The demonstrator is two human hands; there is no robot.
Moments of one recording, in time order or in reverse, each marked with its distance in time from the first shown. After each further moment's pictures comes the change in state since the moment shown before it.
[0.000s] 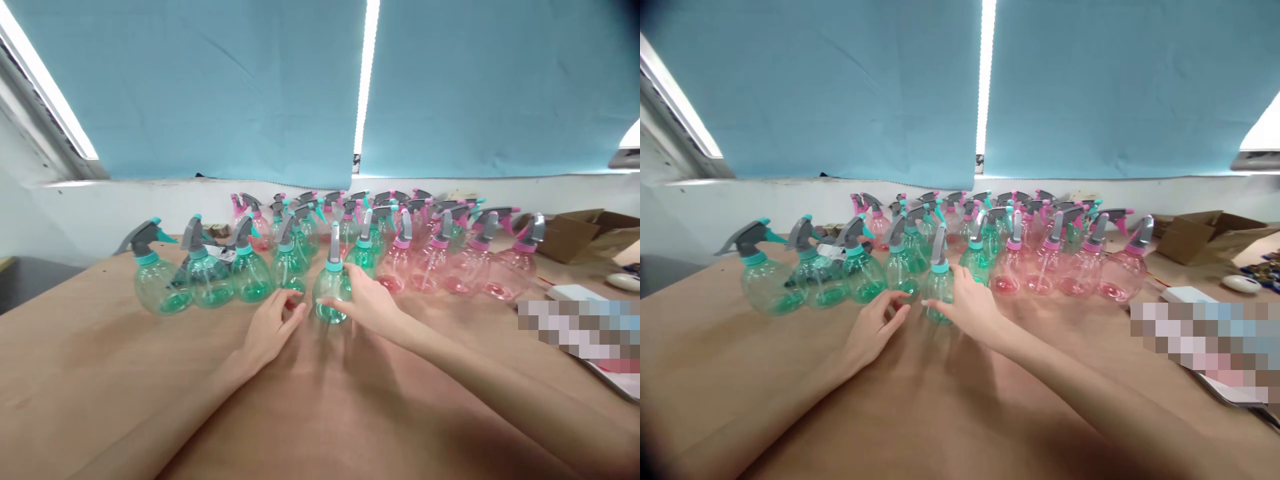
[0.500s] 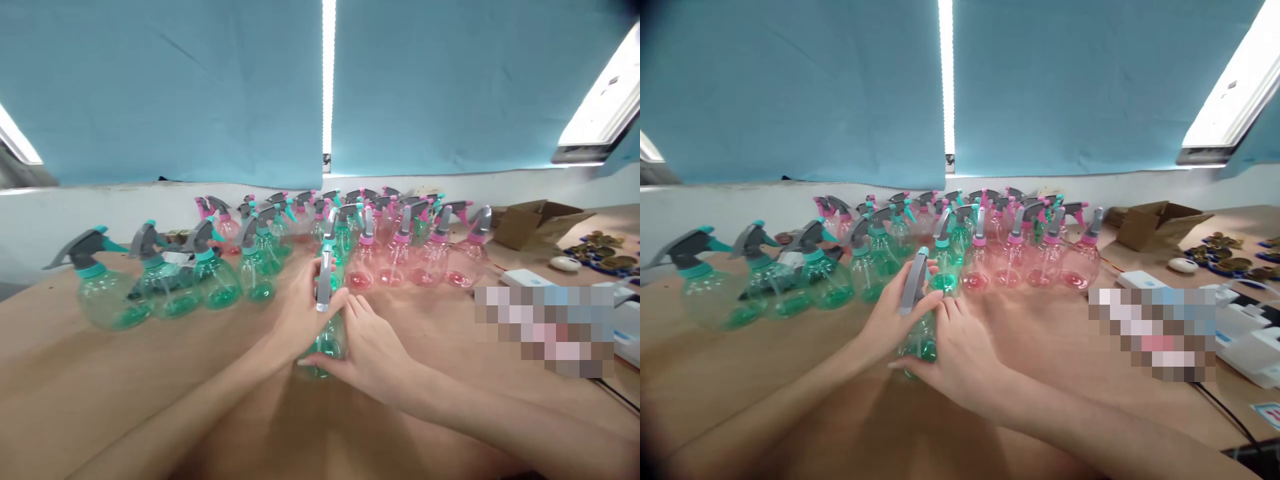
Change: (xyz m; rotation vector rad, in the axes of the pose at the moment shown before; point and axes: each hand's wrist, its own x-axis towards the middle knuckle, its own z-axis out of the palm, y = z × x) left_hand 0.032 0.123 0.029 -0.485 -0.038 0.160; right_hand -0.078 0.012 -0.027 -0.028 0.145 -0.285
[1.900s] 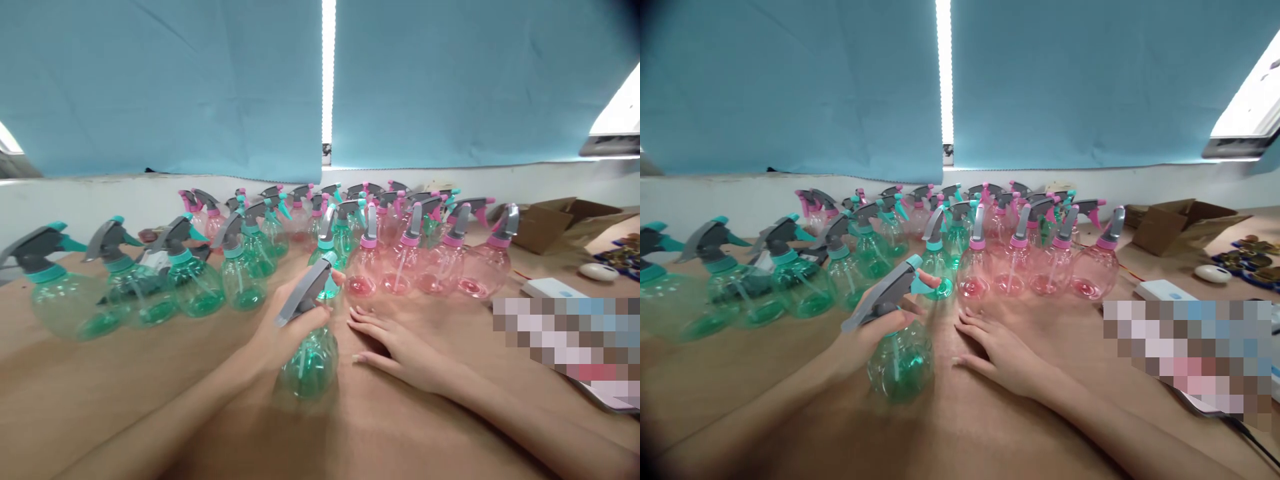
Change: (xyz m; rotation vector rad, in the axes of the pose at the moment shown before) left_hand 0.014 -0.009 -0.006 -0.133 -0.146 -0.122; right_hand -0.023 0.113 0.002 0.196 -0.436 0.066
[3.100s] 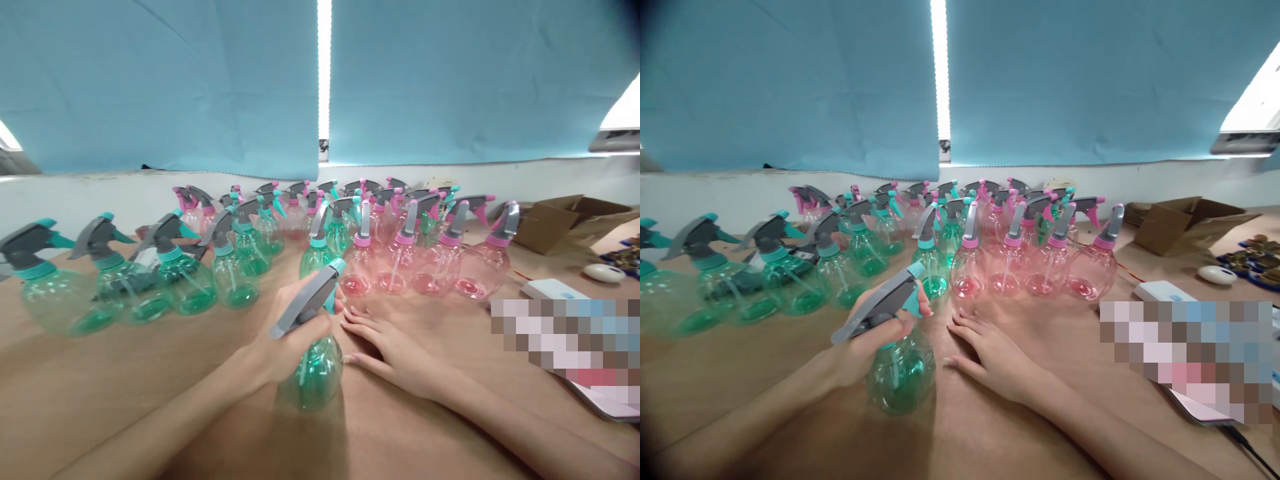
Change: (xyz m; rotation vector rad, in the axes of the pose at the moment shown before) left_hand 0.003 0.007 0.017 -0.013 -0.050 0.069; right_hand -0.002 -0.001 -0.003 -0.002 -0.010 -0.003
